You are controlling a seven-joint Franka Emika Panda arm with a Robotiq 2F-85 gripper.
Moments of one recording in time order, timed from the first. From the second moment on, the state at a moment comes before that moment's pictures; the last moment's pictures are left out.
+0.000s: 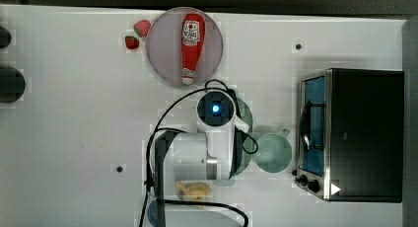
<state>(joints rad) -0.01 0.24 0.02 -2.37 0.00 0.94 0.58</state>
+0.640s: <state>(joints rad) 0.00 0.38 0.06 -2.39 -0.01 1.14 0.77</state>
